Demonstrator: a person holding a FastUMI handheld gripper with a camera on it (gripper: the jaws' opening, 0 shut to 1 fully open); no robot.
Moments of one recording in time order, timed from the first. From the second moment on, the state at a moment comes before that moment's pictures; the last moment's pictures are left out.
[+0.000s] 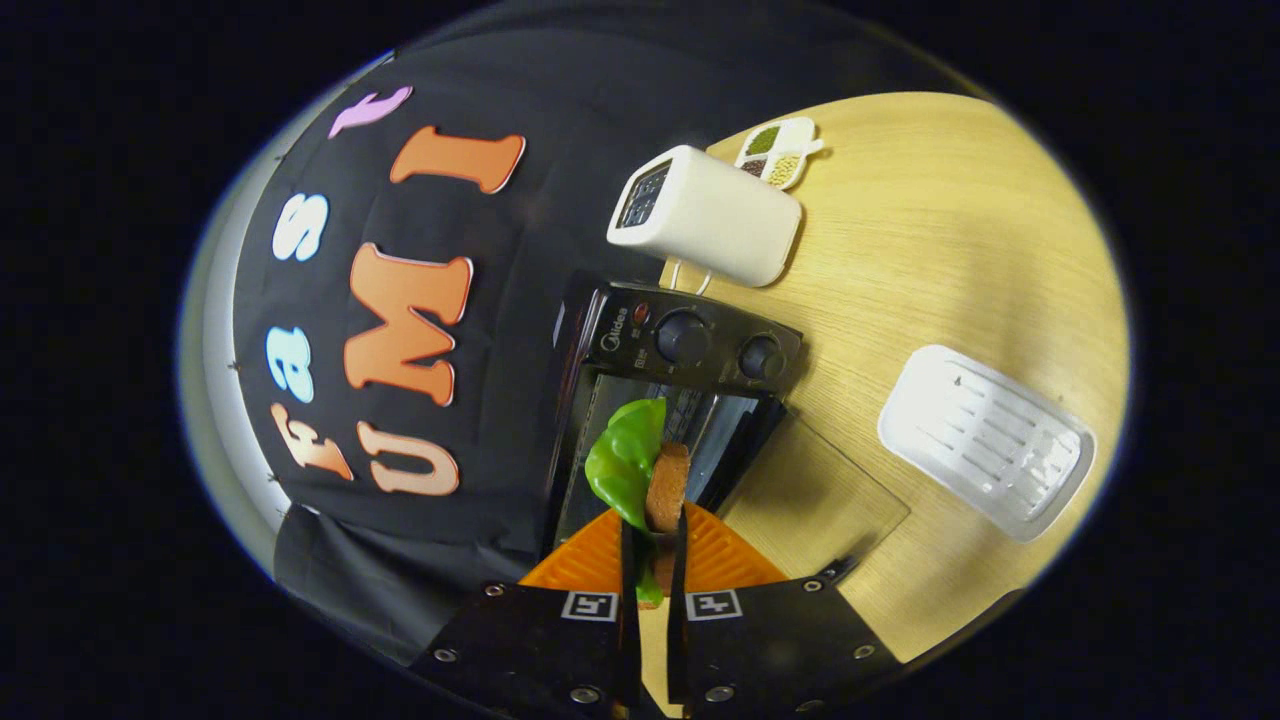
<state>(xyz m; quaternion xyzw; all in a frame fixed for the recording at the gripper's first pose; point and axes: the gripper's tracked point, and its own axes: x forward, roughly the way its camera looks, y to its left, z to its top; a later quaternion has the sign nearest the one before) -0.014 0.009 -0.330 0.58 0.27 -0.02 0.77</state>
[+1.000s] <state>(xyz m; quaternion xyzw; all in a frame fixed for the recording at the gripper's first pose) 0.085 0.089 -0.390 0.62 0.22 -0.14 0.74</state>
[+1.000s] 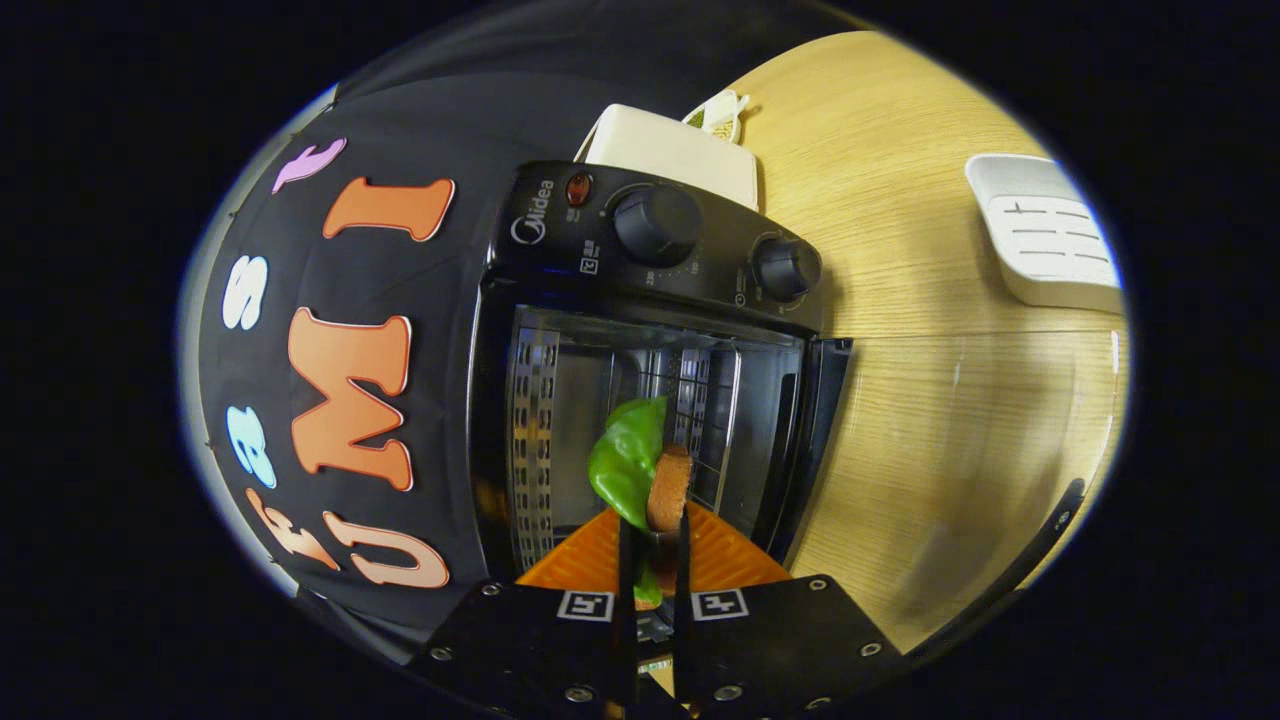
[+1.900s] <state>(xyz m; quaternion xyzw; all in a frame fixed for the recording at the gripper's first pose) 0.041 0.077 -0.387 0.56 0.28 -0.17 0.76</state>
